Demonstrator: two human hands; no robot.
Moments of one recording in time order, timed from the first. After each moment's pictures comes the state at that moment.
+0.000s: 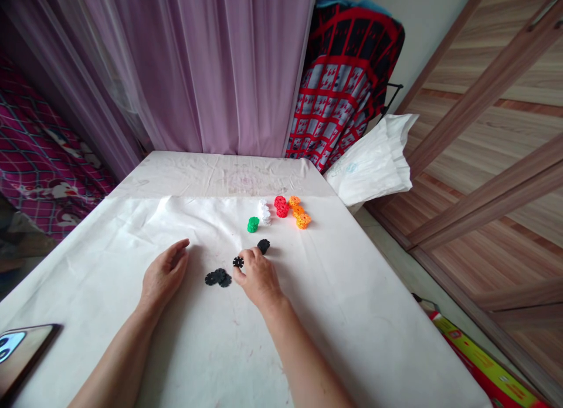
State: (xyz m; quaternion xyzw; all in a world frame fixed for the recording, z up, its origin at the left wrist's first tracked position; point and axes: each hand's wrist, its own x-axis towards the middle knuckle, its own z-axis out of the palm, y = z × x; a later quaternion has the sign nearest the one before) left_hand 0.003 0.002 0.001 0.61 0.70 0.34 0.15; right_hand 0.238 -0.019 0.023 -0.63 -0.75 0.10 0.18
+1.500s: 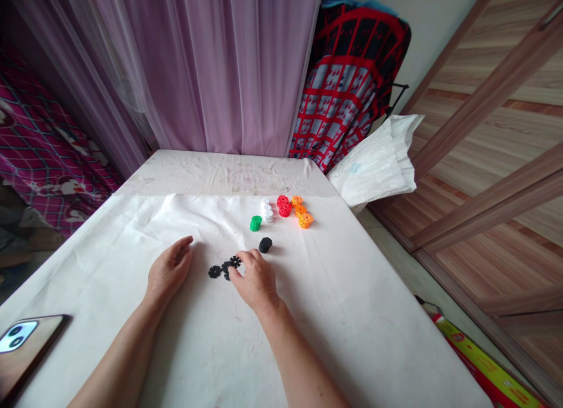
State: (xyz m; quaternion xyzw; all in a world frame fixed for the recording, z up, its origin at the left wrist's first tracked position) left_hand 0.005 0.001 0.004 0.61 0.71 0.34 0.15; right_hand 0.228 -0.029 0.017 -0.64 -0.70 0.15 0.28
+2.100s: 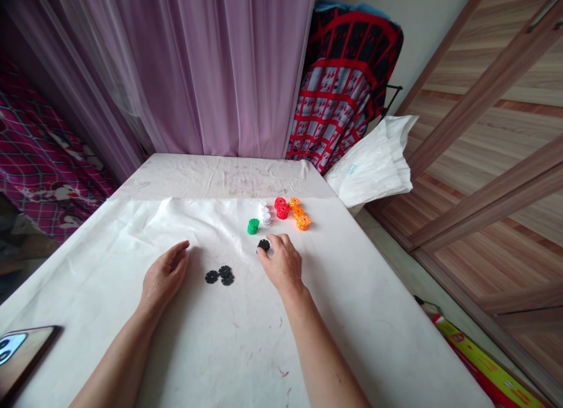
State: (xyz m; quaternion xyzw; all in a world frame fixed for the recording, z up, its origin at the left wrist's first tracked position) left_hand 0.002 0.003 -0.001 0.62 0.70 0.34 0.13; right_hand 0.285 -0.003 0.028 -0.70 -0.65 0.04 0.29
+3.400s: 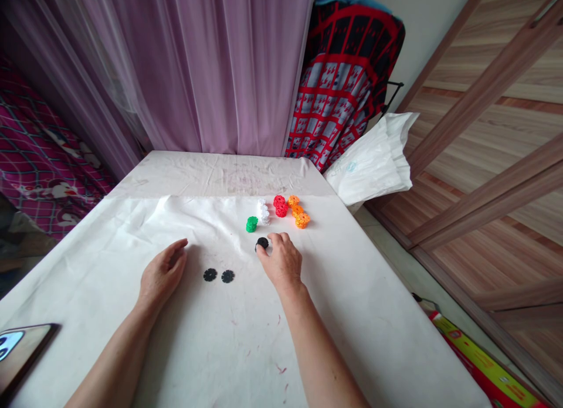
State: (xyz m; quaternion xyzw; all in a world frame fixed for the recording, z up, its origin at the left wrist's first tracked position) left_hand 0.001 0.002 -0.001 0.62 0.70 0.33 0.14; right_hand 0.281 -0.004 0.038 -0.73 -0.64 0.02 0.24
